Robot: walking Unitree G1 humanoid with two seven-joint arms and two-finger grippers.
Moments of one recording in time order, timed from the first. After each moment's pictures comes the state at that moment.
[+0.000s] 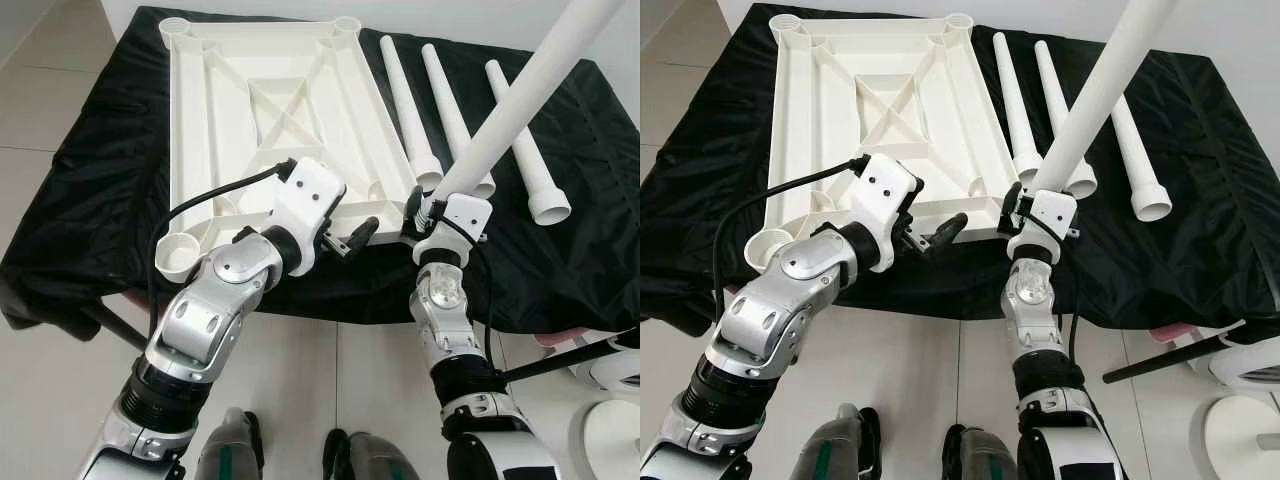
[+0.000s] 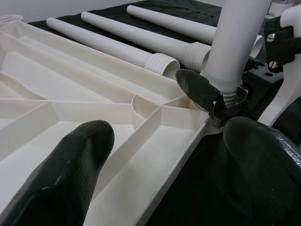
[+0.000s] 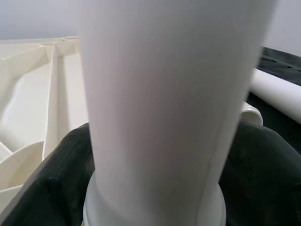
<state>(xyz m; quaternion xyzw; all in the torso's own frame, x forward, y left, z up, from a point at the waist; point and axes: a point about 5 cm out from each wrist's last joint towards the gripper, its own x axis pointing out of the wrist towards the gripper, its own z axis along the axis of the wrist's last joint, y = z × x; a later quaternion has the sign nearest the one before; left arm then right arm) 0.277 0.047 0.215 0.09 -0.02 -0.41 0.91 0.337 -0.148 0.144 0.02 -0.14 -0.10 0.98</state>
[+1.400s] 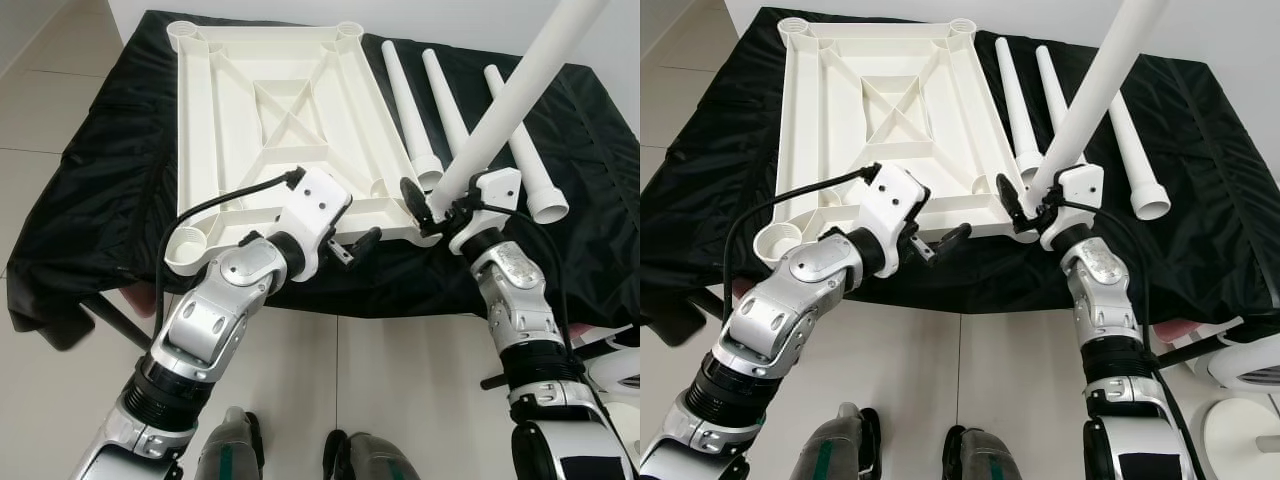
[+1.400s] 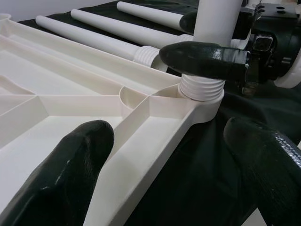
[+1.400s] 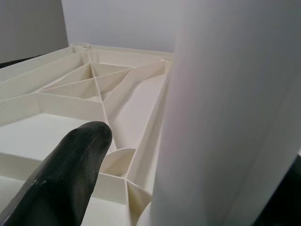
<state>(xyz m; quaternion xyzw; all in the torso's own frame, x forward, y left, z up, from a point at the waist) 0.278 0.041 0.206 0.10 -0.01 -0.42 0.90 0.340 -0.186 0.176 -0.04 -0.14 0.21 0.97</state>
